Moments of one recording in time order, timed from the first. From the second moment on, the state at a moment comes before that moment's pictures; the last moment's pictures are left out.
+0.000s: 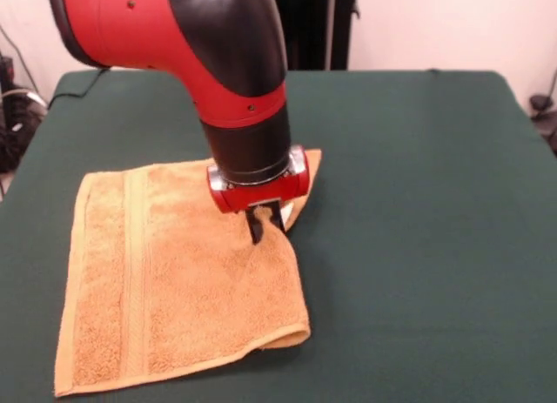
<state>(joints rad) -0.36 -0.32 0.12 1.31 0.03 0.69 1.24</state>
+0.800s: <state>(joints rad) -0.37 -0.15 0.12 0.93 0.02 1.40 1.24</state>
